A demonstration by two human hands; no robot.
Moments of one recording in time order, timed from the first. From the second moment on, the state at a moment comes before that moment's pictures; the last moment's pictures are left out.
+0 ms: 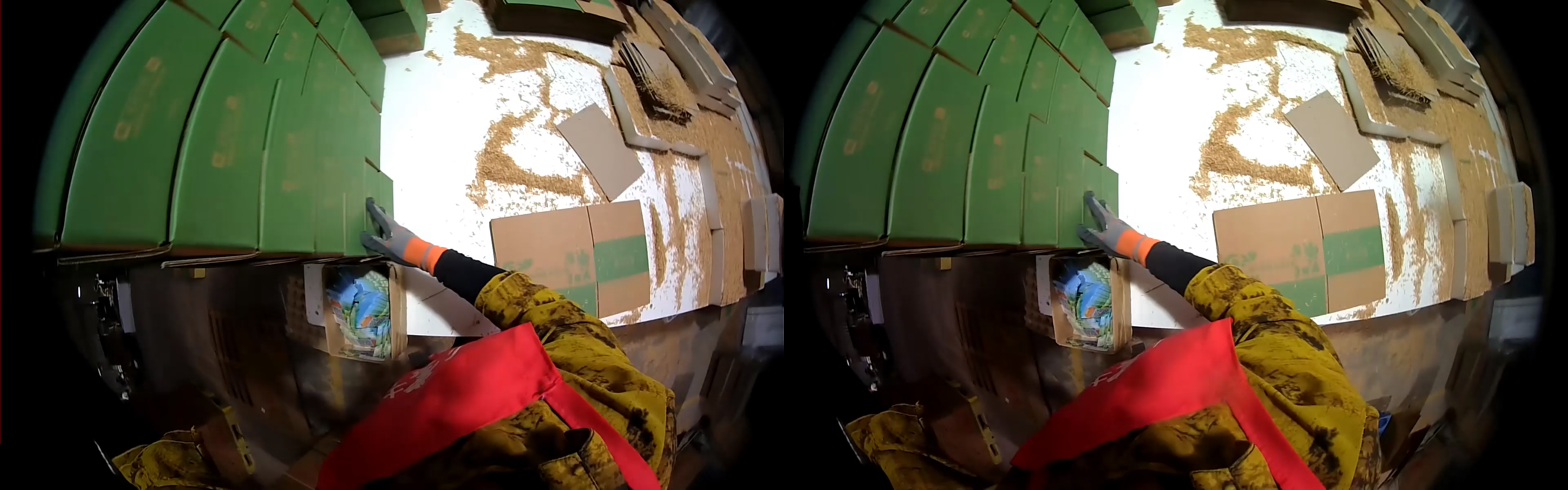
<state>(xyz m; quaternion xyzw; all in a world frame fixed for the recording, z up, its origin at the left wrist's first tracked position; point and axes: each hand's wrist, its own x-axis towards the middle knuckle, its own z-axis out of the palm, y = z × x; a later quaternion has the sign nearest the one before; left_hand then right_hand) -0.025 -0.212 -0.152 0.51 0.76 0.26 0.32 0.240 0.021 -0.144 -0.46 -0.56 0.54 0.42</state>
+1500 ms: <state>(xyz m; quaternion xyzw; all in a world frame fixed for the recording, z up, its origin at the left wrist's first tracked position) 0.087 -0.074 0.120 0.68 0.23 0.44 0.55 0.307 -0.146 -0.142 -0.64 -0.44 0.39 0.49</state>
